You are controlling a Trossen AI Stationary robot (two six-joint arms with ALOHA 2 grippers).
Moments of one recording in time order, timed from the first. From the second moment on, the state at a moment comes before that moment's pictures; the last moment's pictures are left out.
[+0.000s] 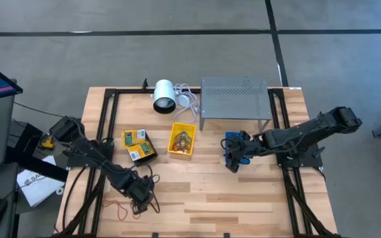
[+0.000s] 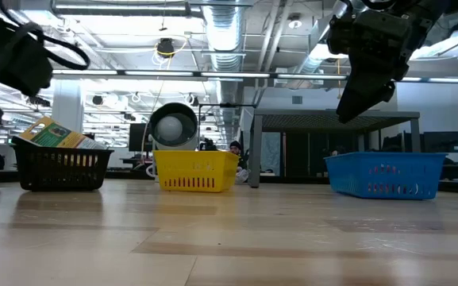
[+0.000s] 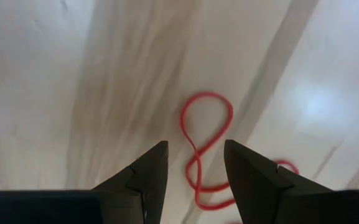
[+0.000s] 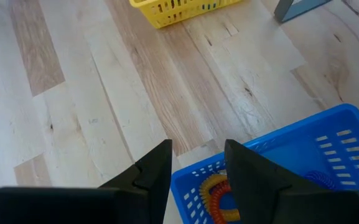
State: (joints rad) left arm -0.68 1.62 0.87 -0.63 0.06 -1.05; right arm 0.24 1.28 0.80 -0.51 0.29 0.63
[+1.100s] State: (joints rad) left arm -0.72 1.72 0.87 -0.66 0.00 -1.06; right arm 0.24 1.28 0.80 -0.48 0.29 0.62
